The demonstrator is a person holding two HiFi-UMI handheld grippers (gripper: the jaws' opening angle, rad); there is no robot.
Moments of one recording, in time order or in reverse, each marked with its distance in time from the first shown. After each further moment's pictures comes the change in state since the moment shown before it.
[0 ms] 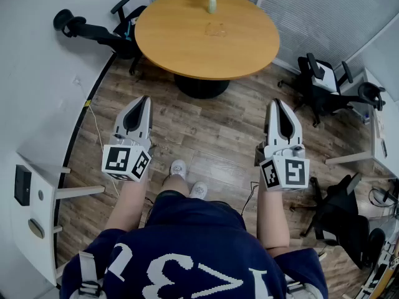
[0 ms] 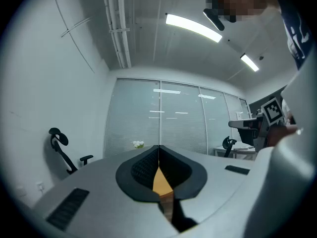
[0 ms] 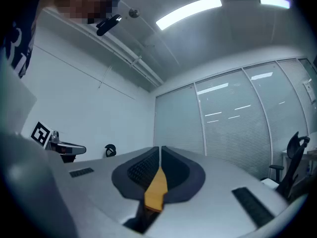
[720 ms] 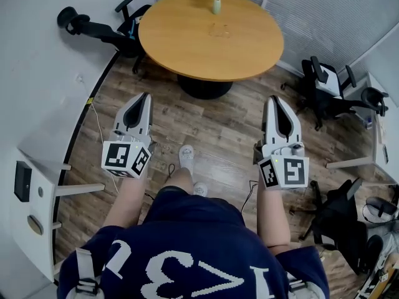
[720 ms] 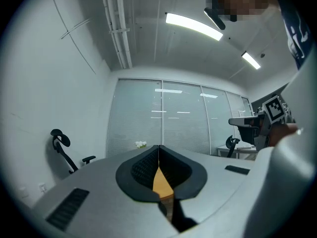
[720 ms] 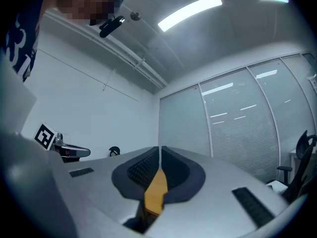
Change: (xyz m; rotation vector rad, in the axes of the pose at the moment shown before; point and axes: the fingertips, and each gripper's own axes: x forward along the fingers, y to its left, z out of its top) left arm 0.008 0.006 0.001 0.006 0.007 0.023; right arm 0.016 0.009 0.006 -0.001 -0.019 0.060
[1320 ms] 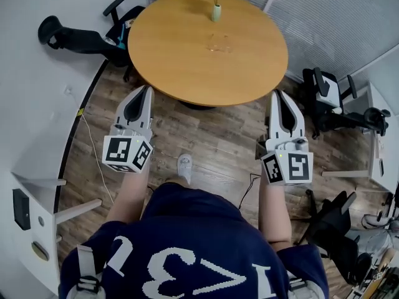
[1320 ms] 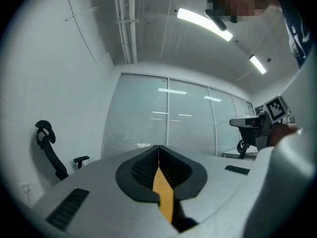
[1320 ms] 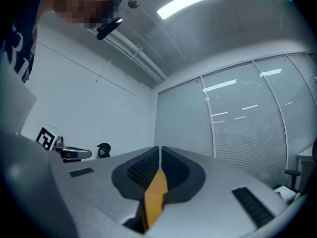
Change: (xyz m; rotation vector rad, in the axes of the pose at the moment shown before) left arm 0.161 0.085 -0.019 -0.058 -0.025 -0.011; right arm 0.167 -0.046 -0.029 -0.021 0.028 -0.010
